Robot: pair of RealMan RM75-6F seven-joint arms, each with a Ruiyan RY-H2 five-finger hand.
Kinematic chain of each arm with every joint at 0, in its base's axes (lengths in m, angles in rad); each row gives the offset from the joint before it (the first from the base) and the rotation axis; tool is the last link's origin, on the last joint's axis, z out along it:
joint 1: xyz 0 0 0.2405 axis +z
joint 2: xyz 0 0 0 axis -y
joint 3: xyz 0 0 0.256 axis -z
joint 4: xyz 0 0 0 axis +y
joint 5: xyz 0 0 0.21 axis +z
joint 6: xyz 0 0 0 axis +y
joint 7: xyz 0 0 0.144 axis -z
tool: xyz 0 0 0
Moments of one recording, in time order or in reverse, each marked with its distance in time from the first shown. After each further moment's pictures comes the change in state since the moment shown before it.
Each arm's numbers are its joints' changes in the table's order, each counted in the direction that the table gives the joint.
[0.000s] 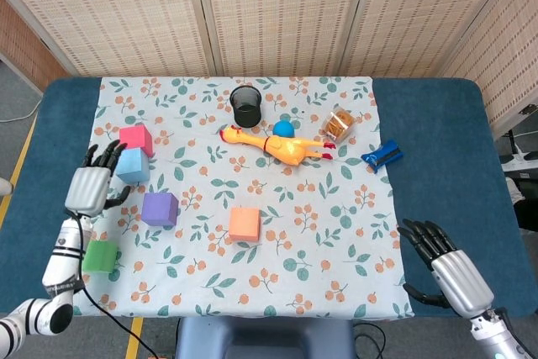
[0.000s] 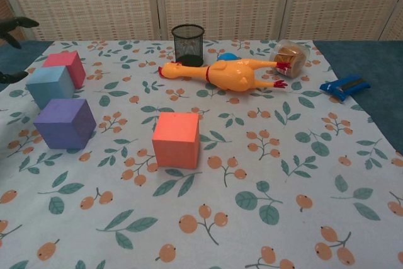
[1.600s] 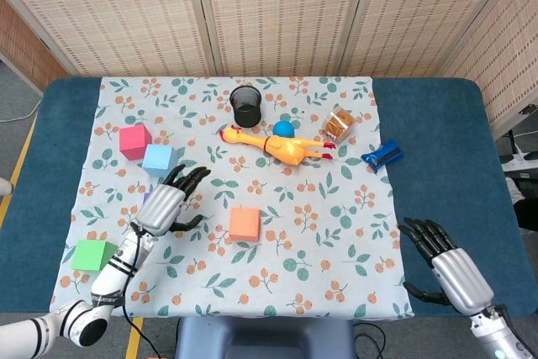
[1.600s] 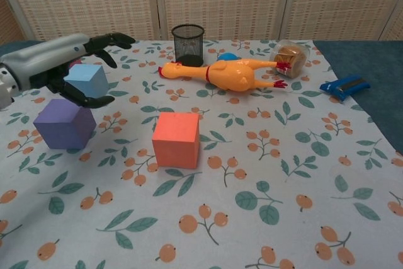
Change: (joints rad) left arm -0.084 0.039 -0.054 -0.270 0.200 -0.024 0.025; right arm 0.006 -0.001 -0.004 0.005 0.013 -0.006 -0.027
